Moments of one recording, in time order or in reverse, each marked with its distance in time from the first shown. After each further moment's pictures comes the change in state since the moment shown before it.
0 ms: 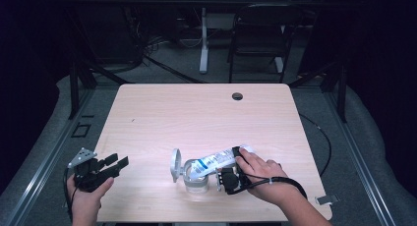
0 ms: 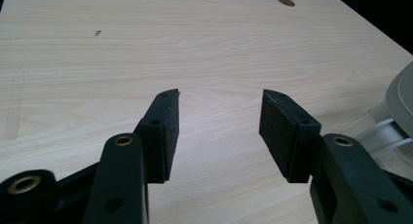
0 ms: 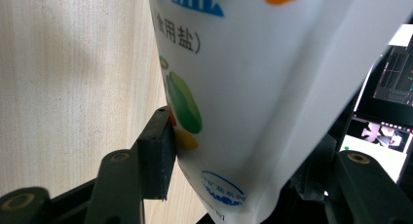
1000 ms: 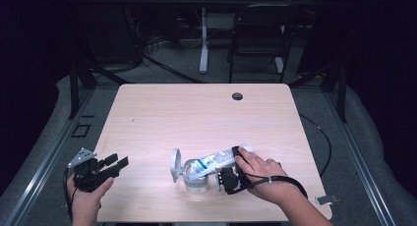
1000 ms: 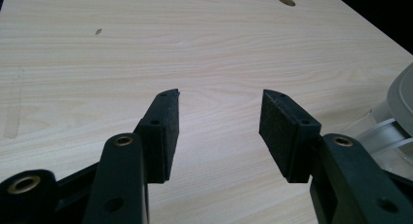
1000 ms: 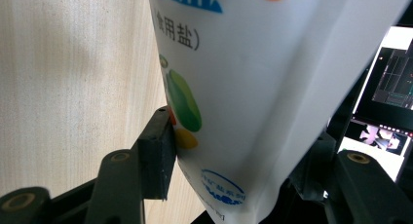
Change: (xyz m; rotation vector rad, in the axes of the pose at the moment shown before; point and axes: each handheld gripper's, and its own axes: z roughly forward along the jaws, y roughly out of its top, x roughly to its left) left arm 0.001 -0.001 0.000 0.003 0.000 -0.006; right arm -0.003 0.001 -0.001 -0.001 0.007 -0.020
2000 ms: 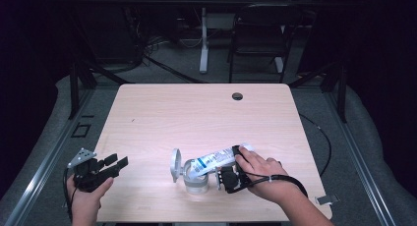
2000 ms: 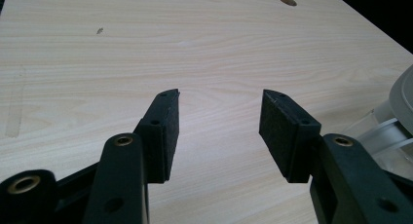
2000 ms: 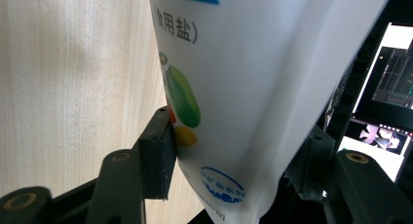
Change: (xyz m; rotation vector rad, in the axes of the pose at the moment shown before) left arm 0.001 -0.001 0.000 -0.005 0.004 -0.002; right arm -0.003 -0.001 -0.001 0.012 -0.002 -0.005
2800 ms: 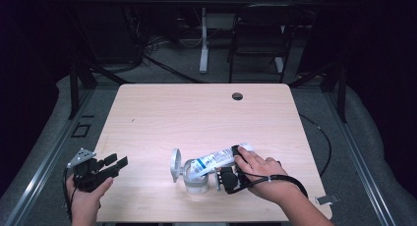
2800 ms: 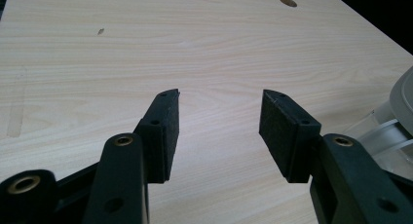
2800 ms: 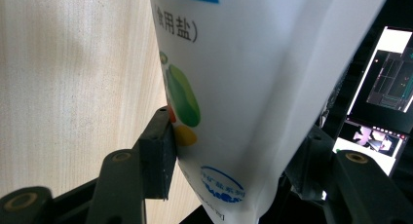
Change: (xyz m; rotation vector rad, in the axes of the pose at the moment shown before) left arm 0.001 0.000 0.000 -0.001 0.001 -0.002; right arm 0.000 0.002 -0.001 0.002 -0.007 -0.025
